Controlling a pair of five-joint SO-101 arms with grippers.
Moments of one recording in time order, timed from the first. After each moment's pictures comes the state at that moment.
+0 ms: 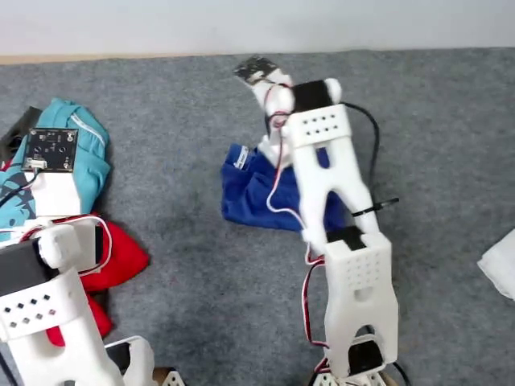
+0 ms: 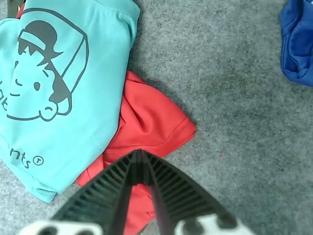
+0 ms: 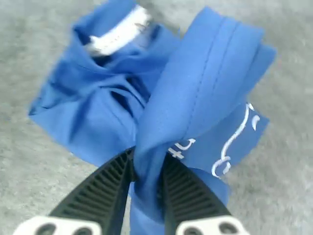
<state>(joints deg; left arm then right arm) -22.5 -44.8 23.3 99.2 -9.0 -19.7 39.1 -53.9 99.6 23.7</state>
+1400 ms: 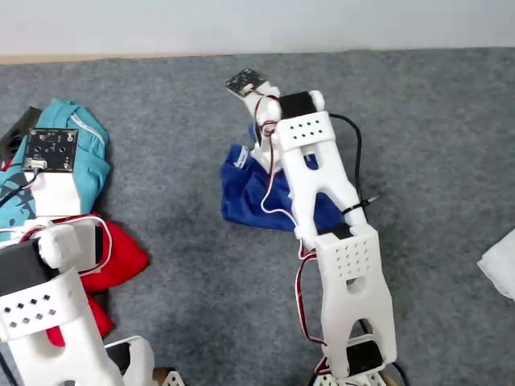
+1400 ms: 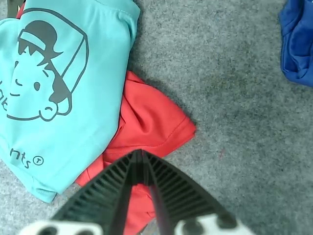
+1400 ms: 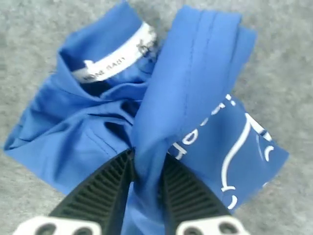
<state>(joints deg) -22.5 -44.8 23.3 99.2 -9.0 -20.2 47.6 -54.1 92.3 23.7</state>
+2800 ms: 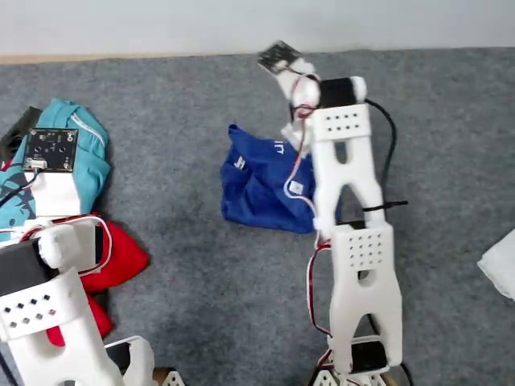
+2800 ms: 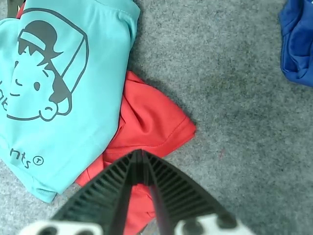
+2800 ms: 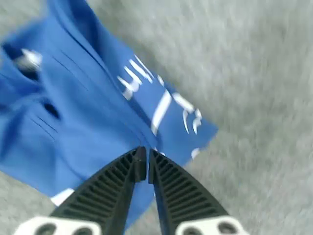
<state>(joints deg) -22.5 -44.8 23.3 99.2 -9.0 -10.5 52.6 -71.0 100.5 29.7</state>
